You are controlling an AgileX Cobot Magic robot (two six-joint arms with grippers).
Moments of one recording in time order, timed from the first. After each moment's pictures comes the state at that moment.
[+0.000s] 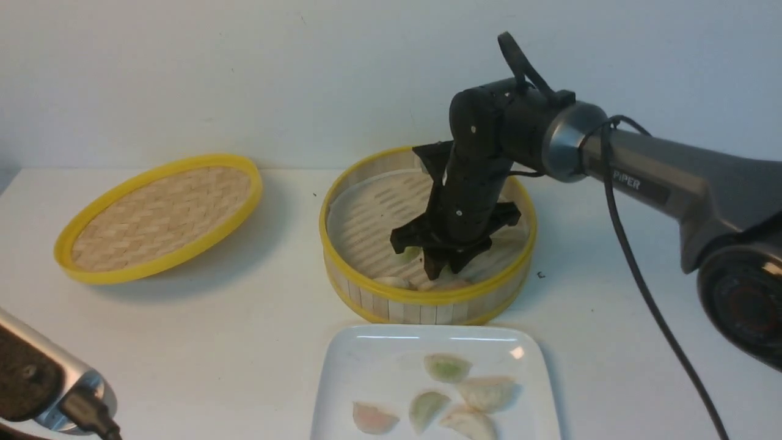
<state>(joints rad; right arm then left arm) 0.53 2.32 -1.99 0.10 1.22 0.16 -0.64 0.66 -0.76 0.08 1.20 -0.18</state>
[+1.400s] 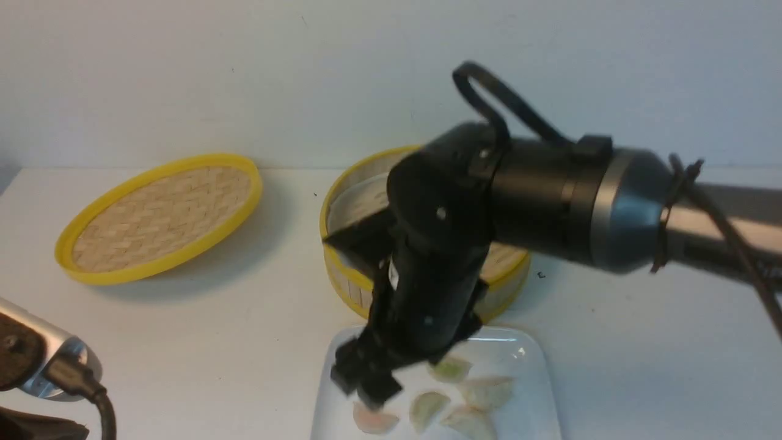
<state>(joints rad) 0.84 1.88 -1.59 0.07 1.22 0.15 -0.64 0.65 -0.76 0.13 1.15 -0.24</state>
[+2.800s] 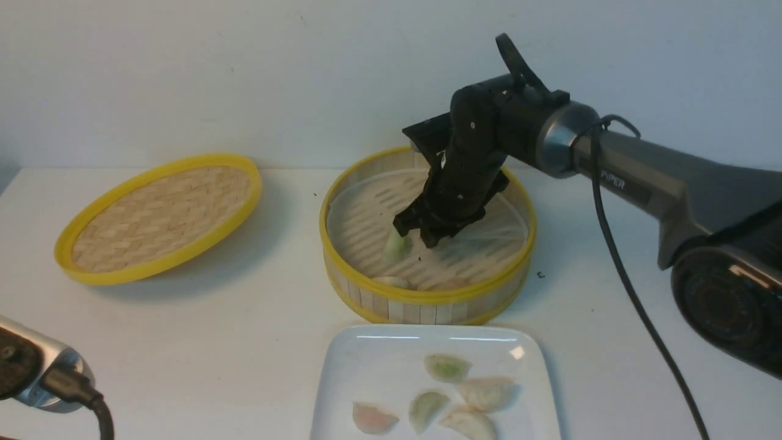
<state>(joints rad) 0.51 2.39 -2.12 0.04 1.13 -0.02 -0.64 0.65 -0.76 0.13 1.22 -0.29</state>
